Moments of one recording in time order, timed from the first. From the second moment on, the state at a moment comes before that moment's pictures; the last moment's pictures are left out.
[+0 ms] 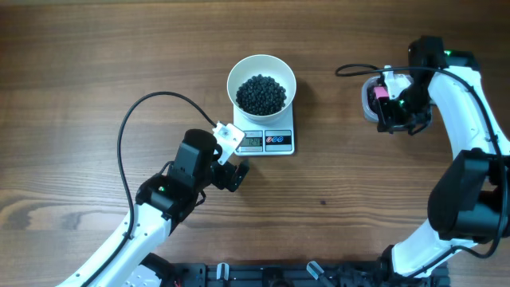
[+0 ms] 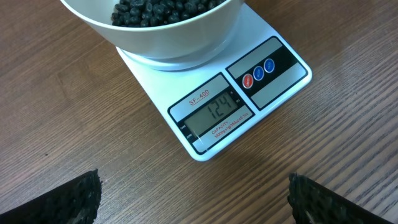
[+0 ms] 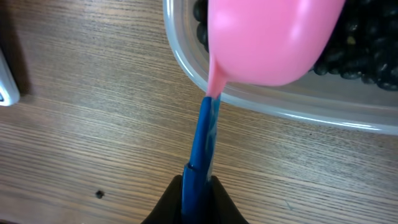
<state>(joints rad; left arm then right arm) -0.49 1.12 0.58 -0.25 0.03 0.16 -0.11 1.85 1.47 -1.25 -0.15 -0.24</state>
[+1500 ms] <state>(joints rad) -0.49 1.12 0.58 -0.25 0.03 0.16 -0.44 1.86 1.50 -1.40 -0.79 -0.46</state>
